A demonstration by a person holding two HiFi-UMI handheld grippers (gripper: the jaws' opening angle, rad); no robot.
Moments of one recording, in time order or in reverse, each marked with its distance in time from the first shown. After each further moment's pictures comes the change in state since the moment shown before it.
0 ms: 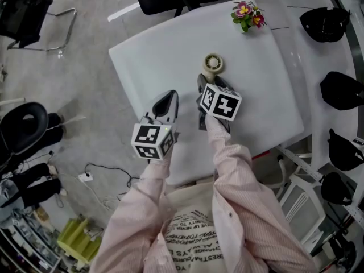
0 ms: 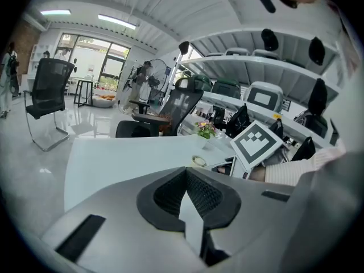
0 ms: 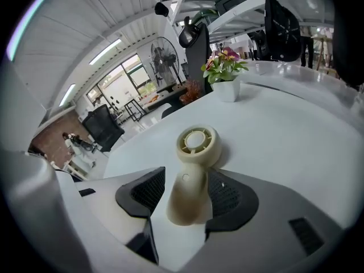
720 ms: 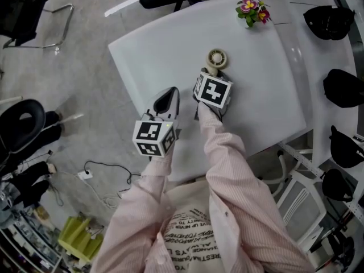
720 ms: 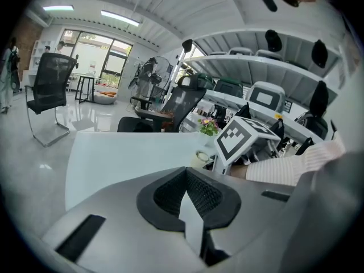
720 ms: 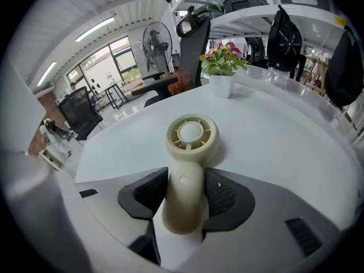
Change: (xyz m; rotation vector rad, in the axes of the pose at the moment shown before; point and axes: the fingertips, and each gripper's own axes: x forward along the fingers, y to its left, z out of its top) left arm 0.003 0.012 -0.012 -0.025 0.015 -0.005; right arm 0.021 -0.010 -0.008 -0.047 0.068 -0.235
